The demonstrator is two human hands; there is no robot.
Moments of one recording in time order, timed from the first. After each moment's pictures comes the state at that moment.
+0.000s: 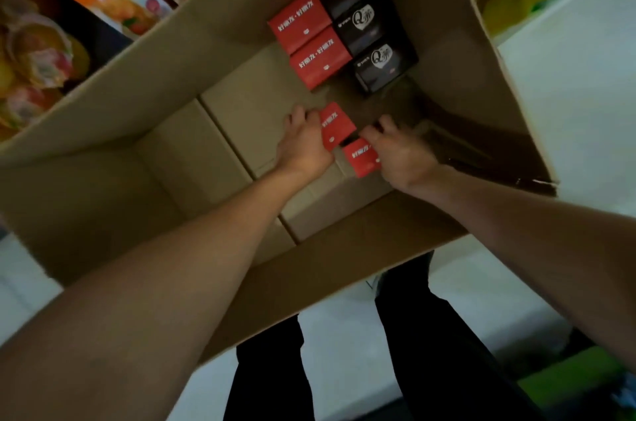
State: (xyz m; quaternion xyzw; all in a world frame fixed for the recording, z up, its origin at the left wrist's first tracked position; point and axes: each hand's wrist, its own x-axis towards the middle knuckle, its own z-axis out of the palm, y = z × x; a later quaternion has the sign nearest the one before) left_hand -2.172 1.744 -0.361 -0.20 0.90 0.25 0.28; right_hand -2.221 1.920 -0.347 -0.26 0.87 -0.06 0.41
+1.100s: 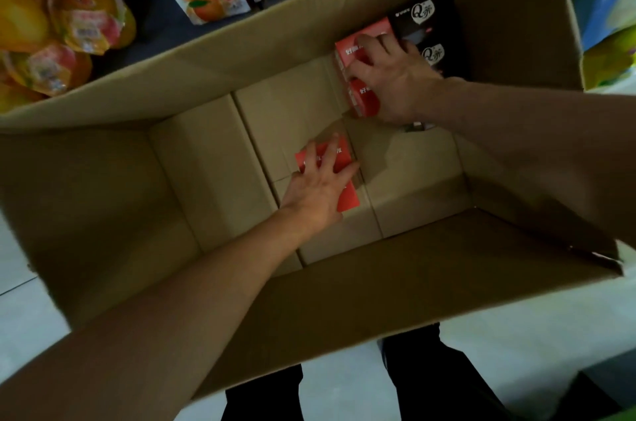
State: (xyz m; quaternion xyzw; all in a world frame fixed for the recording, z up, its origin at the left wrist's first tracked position) left_hand -2.119 1.708 -0.368 -0.03 0.93 0.13 0.35; right_hand -2.333 1.784 -0.352 -0.51 0.82 0.11 0.24
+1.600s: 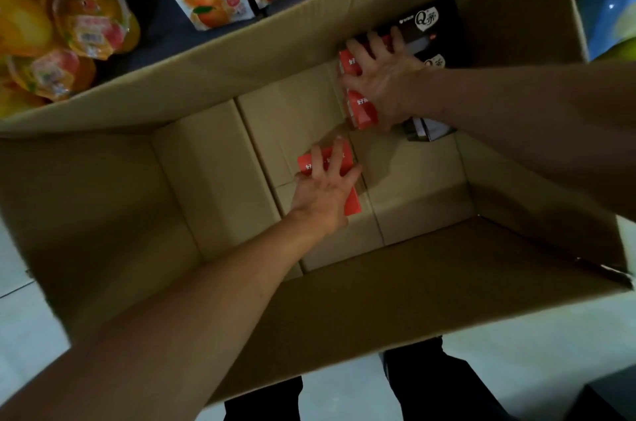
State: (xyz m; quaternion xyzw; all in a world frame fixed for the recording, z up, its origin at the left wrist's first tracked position) left_hand -2.129 1.716 -0.380 -0.06 0.92 0.10 0.38; right_hand -2.345 1.759 -0.368 -0.56 0.74 0.28 0.24
